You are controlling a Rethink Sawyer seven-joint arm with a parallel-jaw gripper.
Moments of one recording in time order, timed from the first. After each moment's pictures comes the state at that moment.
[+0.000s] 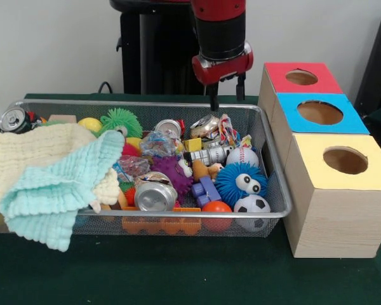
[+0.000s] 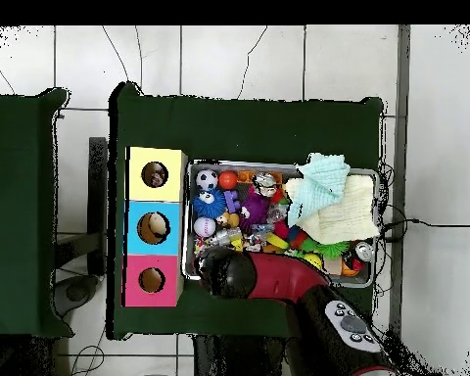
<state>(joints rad) -0.44 -0.68 0.25 2.03 -0.15 0.36 1.24</state>
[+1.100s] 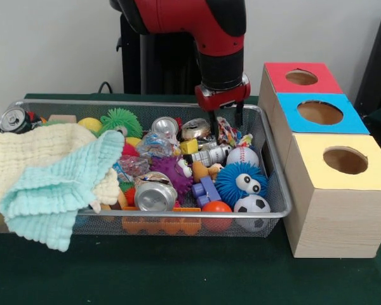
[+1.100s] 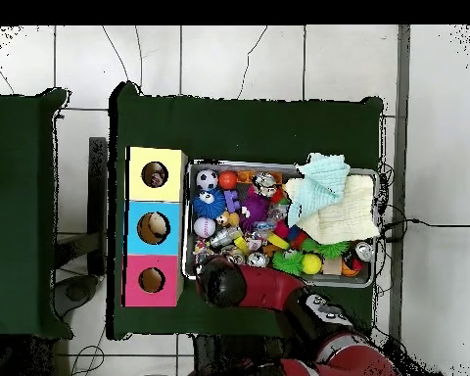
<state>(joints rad) -0.39 -0.49 0.17 2.03 -0.14 0.13 1.24</state>
